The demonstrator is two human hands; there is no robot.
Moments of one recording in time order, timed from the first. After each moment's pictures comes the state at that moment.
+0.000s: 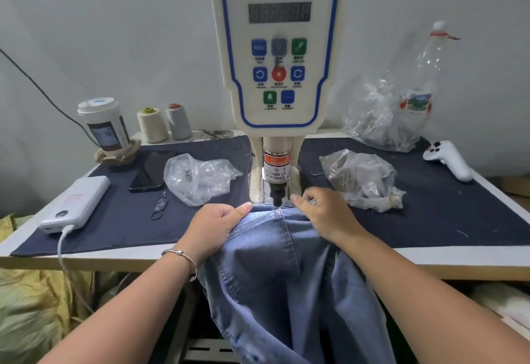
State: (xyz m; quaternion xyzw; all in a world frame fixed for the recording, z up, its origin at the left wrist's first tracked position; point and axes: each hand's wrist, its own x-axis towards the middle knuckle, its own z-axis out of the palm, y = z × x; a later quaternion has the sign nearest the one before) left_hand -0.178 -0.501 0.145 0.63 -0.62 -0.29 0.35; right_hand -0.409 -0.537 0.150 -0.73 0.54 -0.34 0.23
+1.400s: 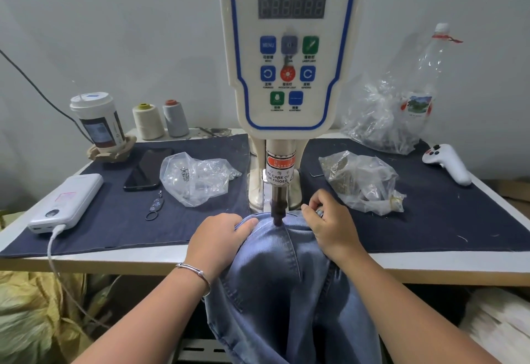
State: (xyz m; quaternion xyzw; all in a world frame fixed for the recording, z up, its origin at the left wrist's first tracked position) left_hand -0.194 -0.497 0.135 0.69 -0.68 -0.14 0.22; right_hand -0.409 -0.532 0.121 -0.68 0.55 -0.43 0.22
